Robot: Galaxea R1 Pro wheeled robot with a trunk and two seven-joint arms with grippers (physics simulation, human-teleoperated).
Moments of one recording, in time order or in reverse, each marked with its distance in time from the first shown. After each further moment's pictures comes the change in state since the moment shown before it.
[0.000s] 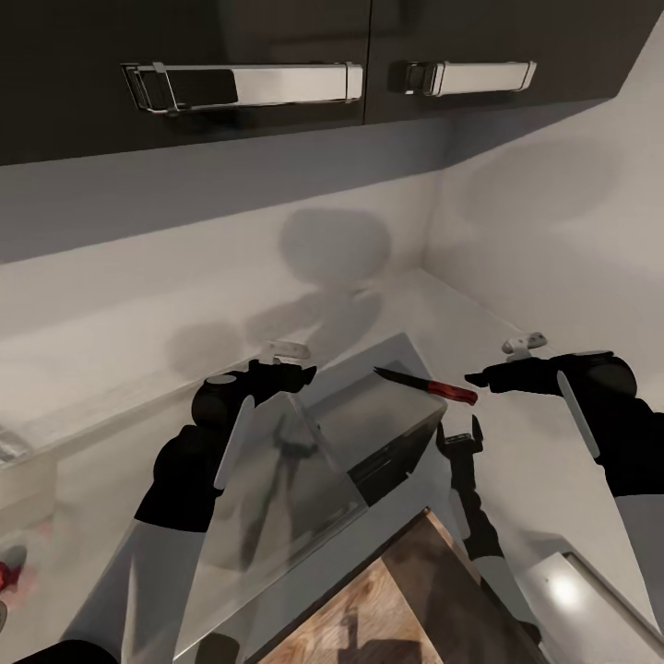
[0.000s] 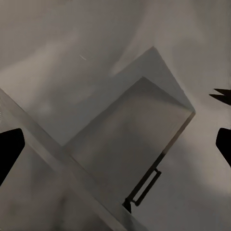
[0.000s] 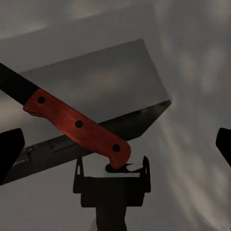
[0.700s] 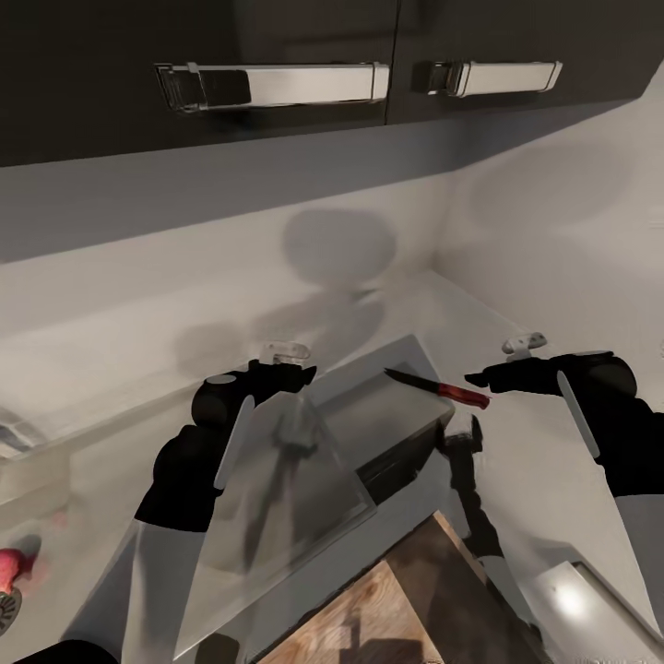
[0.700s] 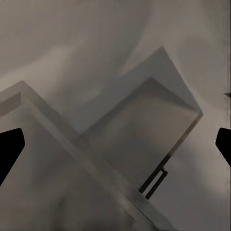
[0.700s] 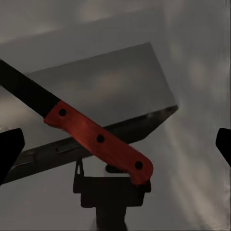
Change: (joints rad) left arm 0.000 0.000 0.000 0.000 -0.001 0.000 0.000; right arm 0.000 0.000 0.000 0.000 0.000 0.000 0.000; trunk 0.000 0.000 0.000
